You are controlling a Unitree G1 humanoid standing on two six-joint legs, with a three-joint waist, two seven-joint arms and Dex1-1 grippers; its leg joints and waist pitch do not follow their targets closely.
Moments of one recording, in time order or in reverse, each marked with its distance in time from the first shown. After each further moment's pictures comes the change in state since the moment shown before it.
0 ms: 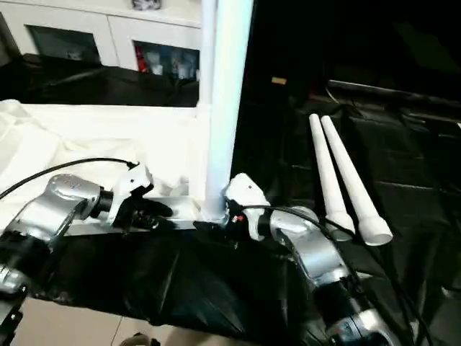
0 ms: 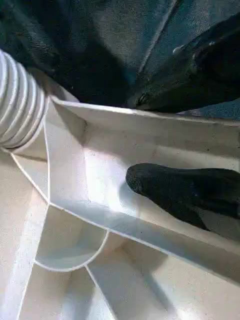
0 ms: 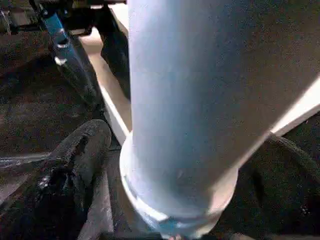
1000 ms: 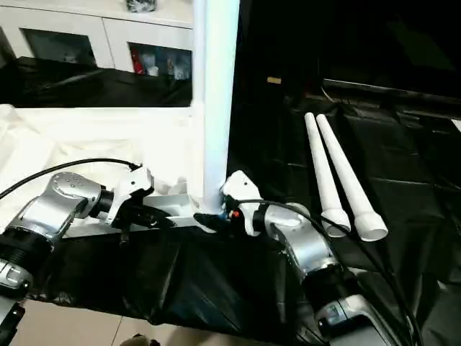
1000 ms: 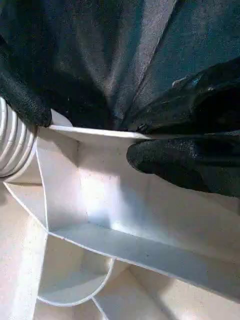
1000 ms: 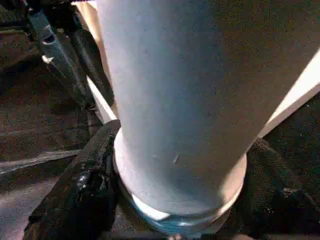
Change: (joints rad) left arm -0.004 -0.016 0.005 0.013 0.014 -0.008 -0.020; right arm -0.067 0.061 -0.037 0.191 0.005 -0.054 0.018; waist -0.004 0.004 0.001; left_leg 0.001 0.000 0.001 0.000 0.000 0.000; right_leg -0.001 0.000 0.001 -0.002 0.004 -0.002
